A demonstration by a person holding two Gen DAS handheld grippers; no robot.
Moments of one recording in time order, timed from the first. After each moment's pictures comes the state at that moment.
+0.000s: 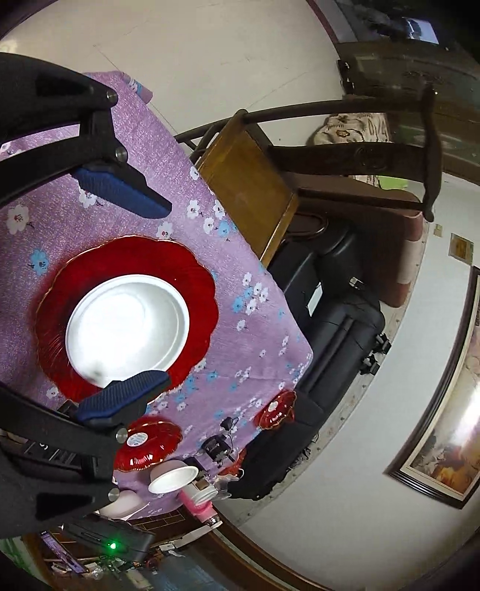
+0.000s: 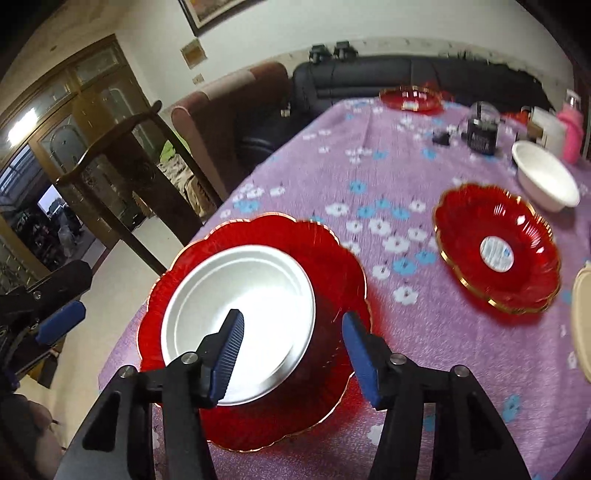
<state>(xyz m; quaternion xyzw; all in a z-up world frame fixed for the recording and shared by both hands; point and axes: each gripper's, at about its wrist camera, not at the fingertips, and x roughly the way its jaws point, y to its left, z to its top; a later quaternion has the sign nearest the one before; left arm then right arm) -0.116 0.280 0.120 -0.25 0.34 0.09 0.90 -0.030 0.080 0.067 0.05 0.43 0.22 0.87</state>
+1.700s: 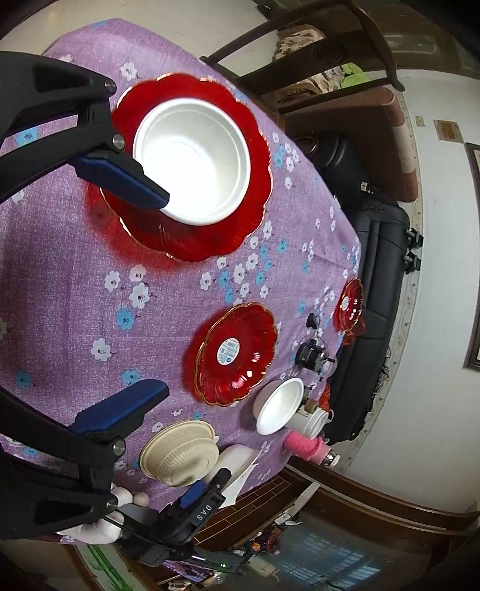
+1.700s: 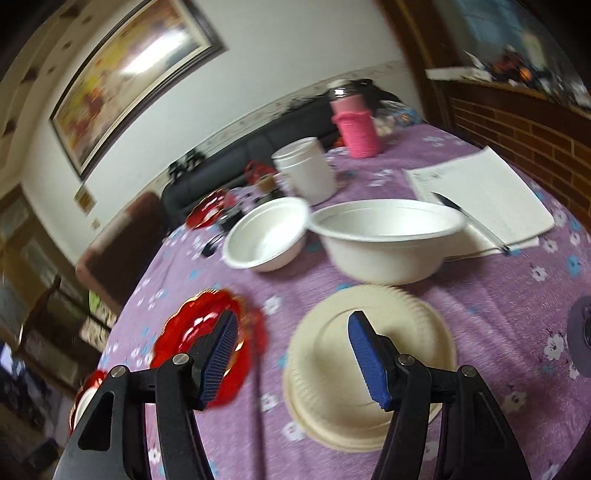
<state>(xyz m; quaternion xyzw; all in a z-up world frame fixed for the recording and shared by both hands) -0.105 0.096 0.112 -0.10 0.40 -0.04 0.91 -0.019 -0.242 0.065 0.25 0.31 0.00 0.92</state>
